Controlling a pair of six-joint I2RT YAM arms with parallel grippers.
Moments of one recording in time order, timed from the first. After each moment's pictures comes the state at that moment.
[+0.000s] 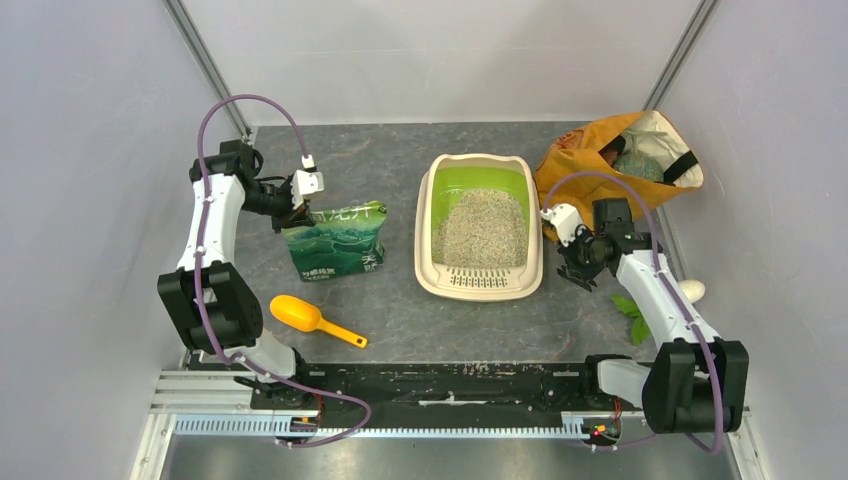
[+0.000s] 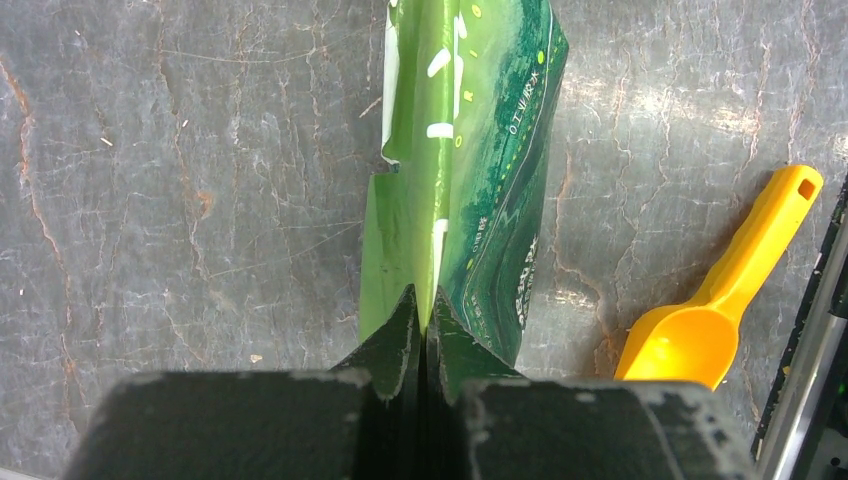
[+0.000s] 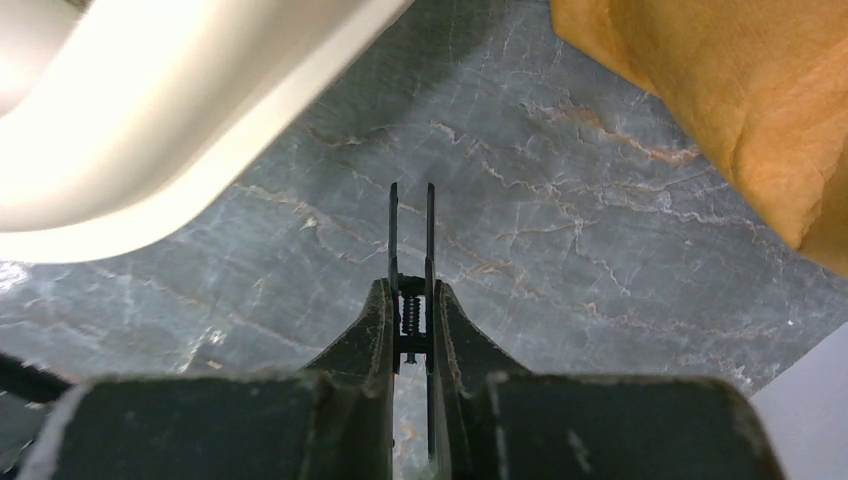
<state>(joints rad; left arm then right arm) 0.20 1.59 1.47 -1.30 0.77 1.52 0.01 1.18 0.83 -0.76 -0.23 -0.68</state>
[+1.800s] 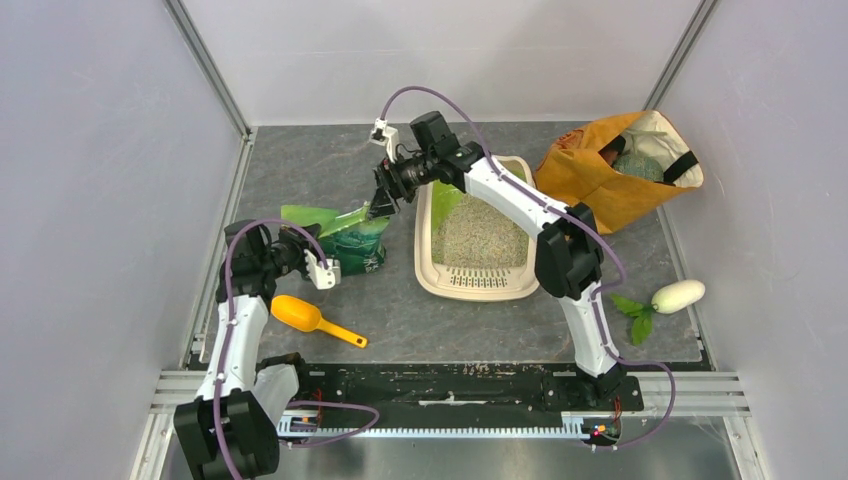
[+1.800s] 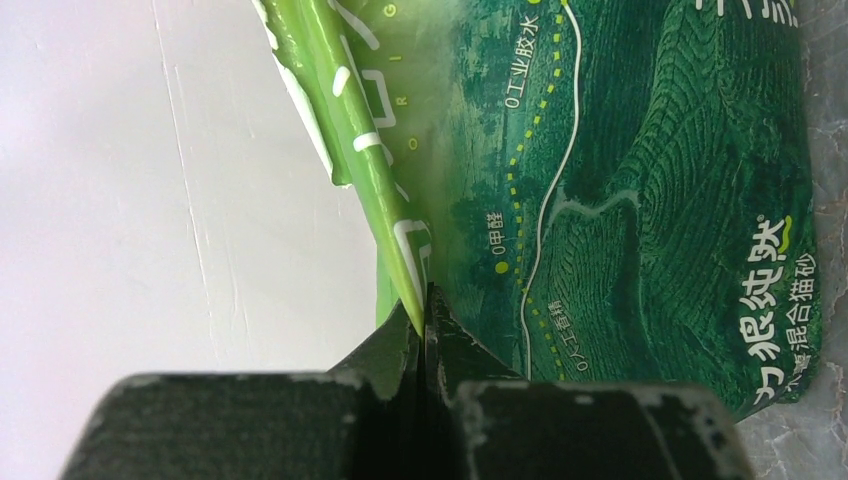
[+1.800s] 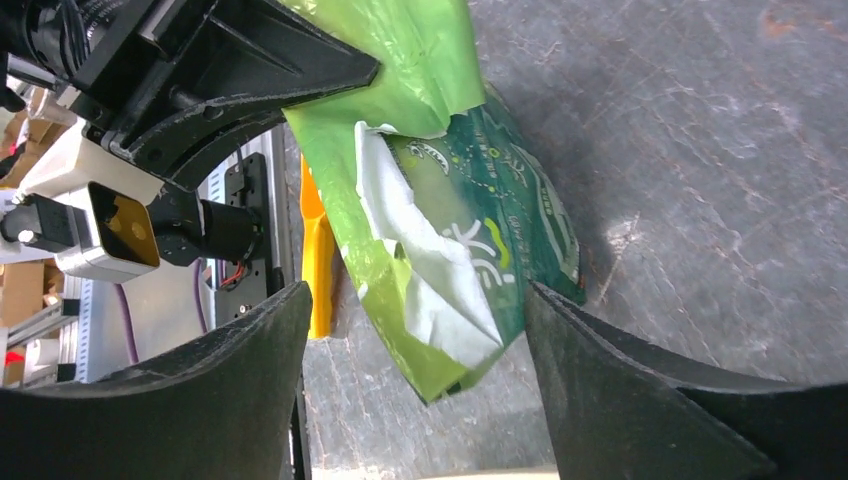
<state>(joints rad) 0.21 0.92 0.57 -0.28 0.82 1.82 0.67 2.18 2.03 -0.50 -0.86 0.05</state>
